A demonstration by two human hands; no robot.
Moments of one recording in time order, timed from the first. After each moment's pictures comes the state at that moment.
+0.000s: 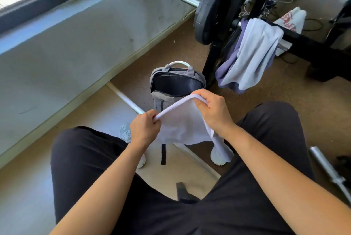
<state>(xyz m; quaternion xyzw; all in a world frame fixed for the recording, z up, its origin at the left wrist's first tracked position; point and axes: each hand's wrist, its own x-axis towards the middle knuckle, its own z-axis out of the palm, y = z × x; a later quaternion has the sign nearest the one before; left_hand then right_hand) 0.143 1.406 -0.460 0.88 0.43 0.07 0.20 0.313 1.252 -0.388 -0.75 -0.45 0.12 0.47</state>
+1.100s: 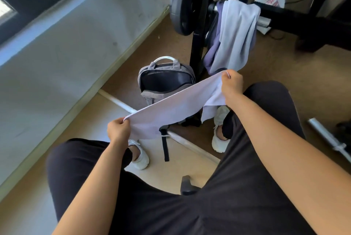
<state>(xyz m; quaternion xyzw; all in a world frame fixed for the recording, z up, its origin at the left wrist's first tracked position) 0.122 1.441 -0.466 0.66 0.64 0.11 0.38 0.412 1.233 -0.434 -0.85 -0.02 0.13 0.52</state>
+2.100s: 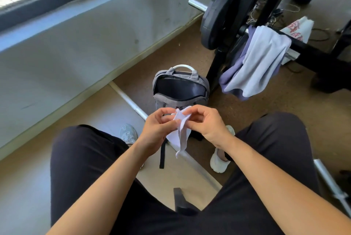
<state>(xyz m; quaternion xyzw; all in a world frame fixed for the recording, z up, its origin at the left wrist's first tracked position) 0.156 1.379 -0.422 0.50 0.31 0.16 0.79 0.302 1.255 -0.407 -0.69 -0.36 0.37 0.51</state>
